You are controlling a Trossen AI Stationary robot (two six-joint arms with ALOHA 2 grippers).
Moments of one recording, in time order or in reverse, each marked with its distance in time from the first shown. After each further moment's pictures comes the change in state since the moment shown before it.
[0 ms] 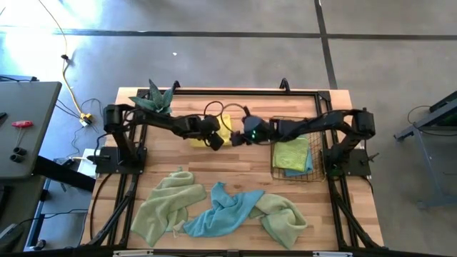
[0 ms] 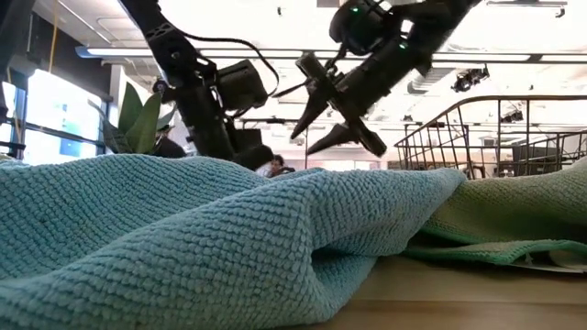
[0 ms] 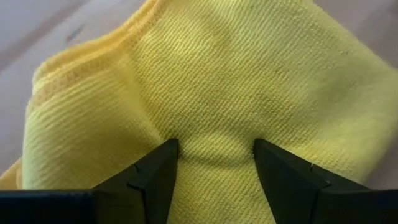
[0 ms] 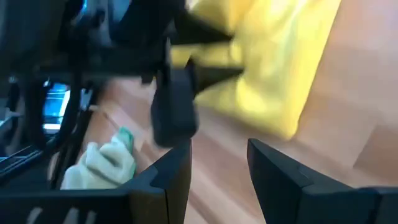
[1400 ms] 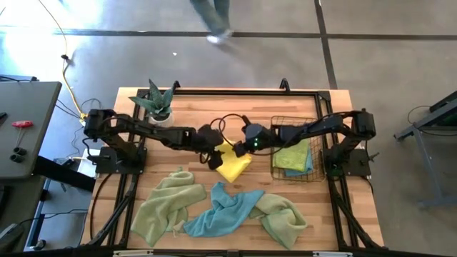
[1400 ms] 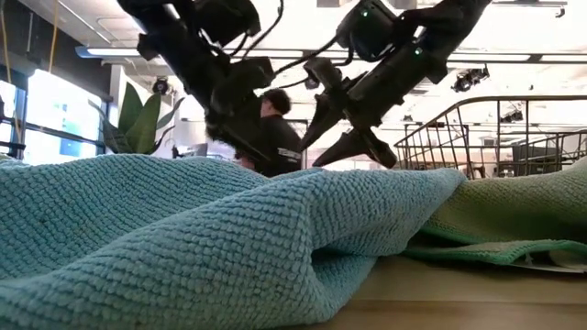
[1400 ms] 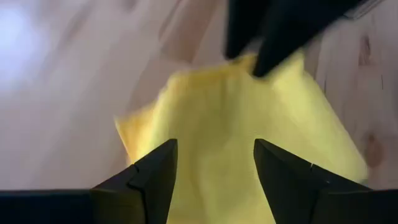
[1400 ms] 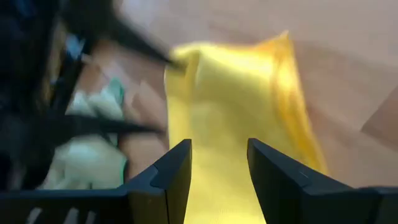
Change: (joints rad) left arm -0.218 -0.177 0.001 0.052 0.067 0.222; right arm 0.056 0.000 -0.081 0.050 -0.061 -0.089
